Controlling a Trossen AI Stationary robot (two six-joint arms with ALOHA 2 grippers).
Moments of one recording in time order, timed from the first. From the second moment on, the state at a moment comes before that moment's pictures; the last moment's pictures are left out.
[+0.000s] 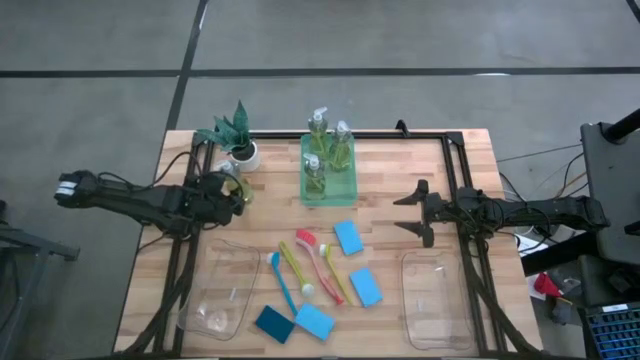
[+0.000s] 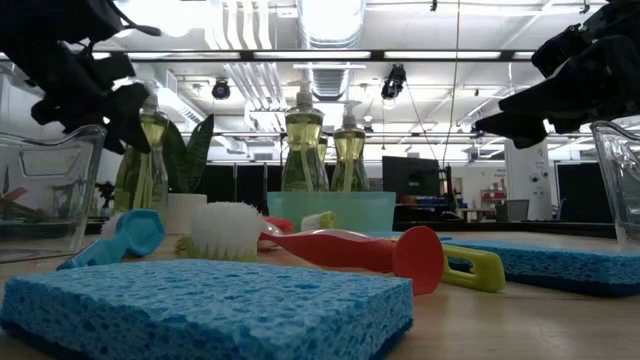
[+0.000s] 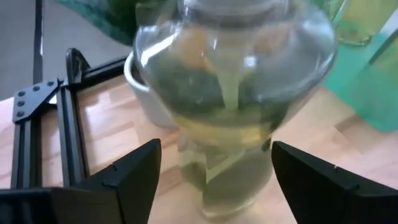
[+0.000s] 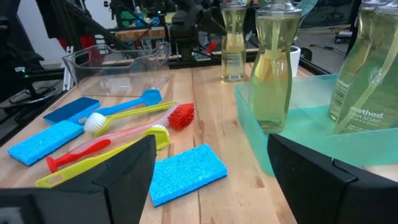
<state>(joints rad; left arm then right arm) -0.12 0.72 0.52 -0.92 -0.89 -1.02 -0.08 0.40 0.03 0.24 -0.05 0.10</state>
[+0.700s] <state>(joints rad) -0.12 0.74 0.50 -0.74 -1.05 -0.90 -0.08 0.40 0.03 0.24 -0.05 0.10</state>
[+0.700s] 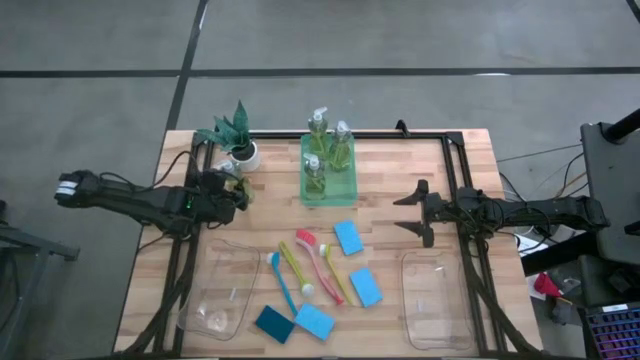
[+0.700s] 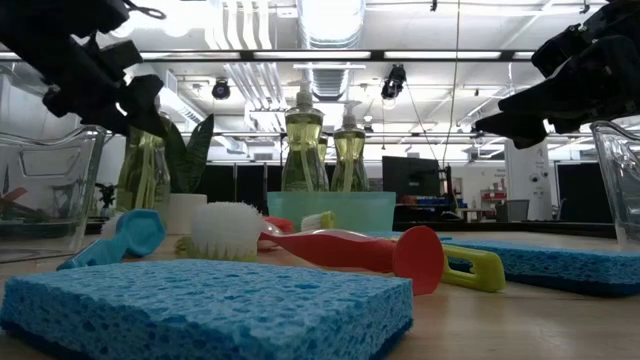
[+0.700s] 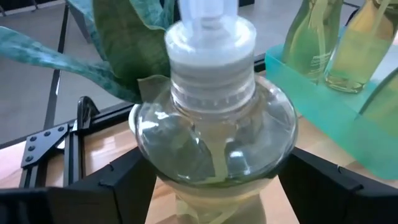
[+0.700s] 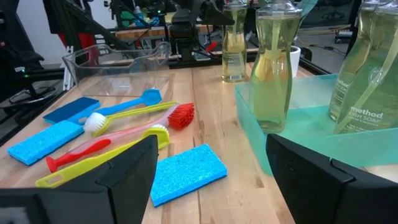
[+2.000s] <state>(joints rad) -0.11 0.74 0.45 -0.22 -1.11 -0.54 -0.08 0.40 0.03 0.24 -0.05 0.10</state>
